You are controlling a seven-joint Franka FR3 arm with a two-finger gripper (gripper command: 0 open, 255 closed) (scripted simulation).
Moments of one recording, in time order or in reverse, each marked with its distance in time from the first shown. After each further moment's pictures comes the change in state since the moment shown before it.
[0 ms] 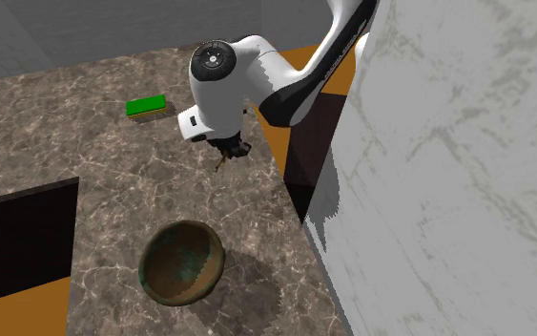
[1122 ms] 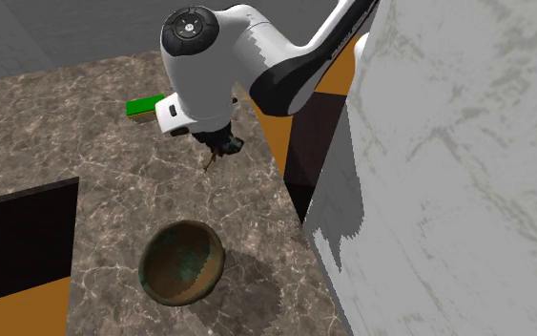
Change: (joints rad) arm 0.028 0.032 0.033 0.217 0.013 -0.197 0.013
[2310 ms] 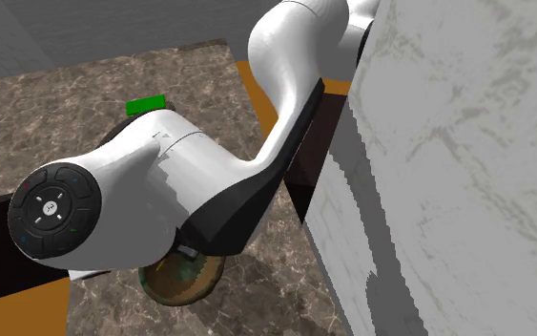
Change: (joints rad) arm 0.396 0.790 0.013 1.118 -0.255 -0.429 0.215
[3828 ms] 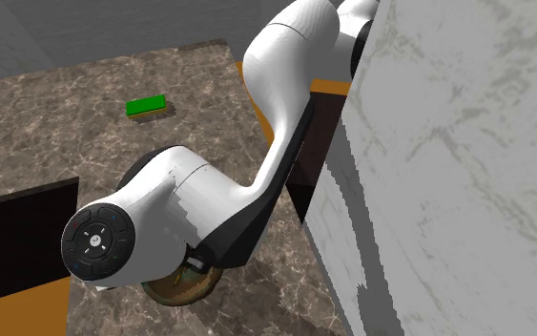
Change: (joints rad) arm -0.025 0.012 0.000 -0.140 -0.007 0.138 0.047
